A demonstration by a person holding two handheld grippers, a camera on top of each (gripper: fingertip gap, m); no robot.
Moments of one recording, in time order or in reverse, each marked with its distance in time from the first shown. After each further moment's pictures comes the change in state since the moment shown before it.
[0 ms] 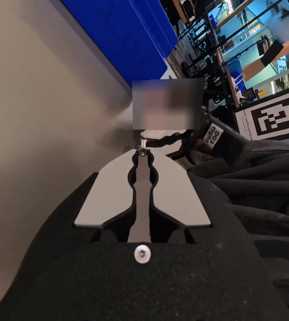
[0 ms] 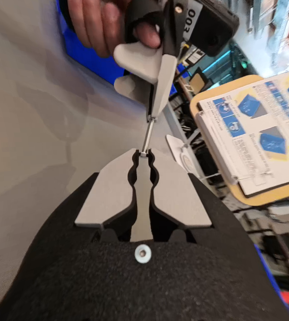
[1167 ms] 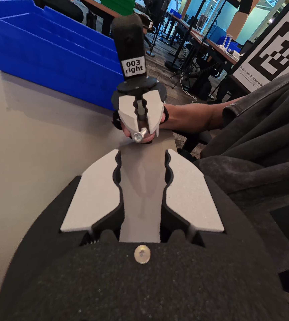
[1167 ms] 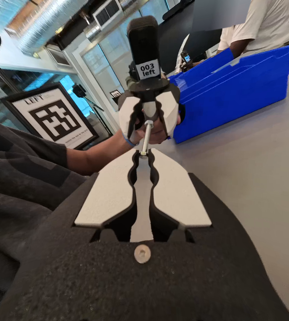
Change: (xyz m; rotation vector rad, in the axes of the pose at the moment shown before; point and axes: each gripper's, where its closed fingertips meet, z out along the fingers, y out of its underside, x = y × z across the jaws) left arm 0.036 0.011 -0.005 0.095 0.061 0.489; right arm 0.010 -0.038 -0.030 0.440 -0.760 1.227
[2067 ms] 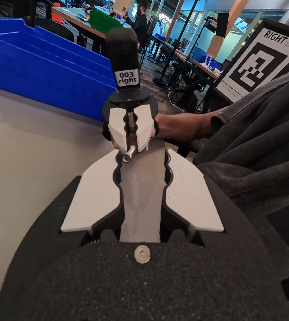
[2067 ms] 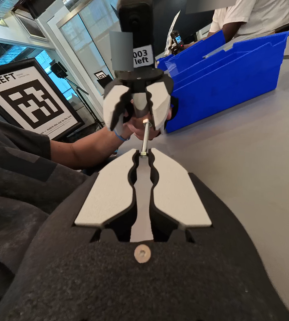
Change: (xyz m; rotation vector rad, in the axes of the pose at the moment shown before) left arm 0.009 -0.005 0.006 0.083 0.065 0.011; right arm 0.007 0.012 0.007 -0.095 0.072 -0.040
